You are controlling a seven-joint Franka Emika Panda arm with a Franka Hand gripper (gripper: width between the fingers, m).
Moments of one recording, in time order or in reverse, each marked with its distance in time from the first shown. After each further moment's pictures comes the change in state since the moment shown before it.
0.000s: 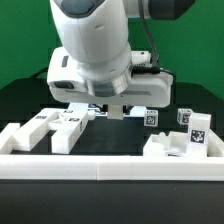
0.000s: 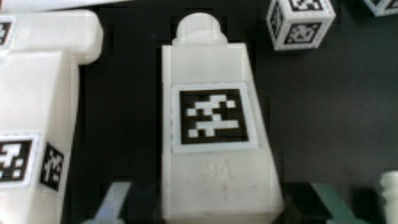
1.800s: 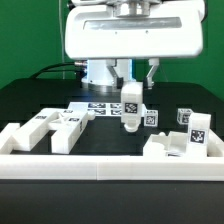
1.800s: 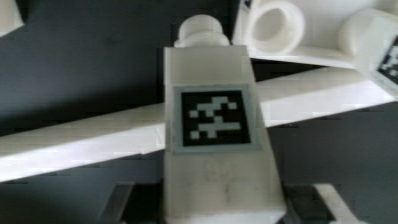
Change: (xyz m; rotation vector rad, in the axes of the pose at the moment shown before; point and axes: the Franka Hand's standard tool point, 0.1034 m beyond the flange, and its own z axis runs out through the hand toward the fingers) arm 0.021 -0.049 -0.095 0.009 0.980 -0.028
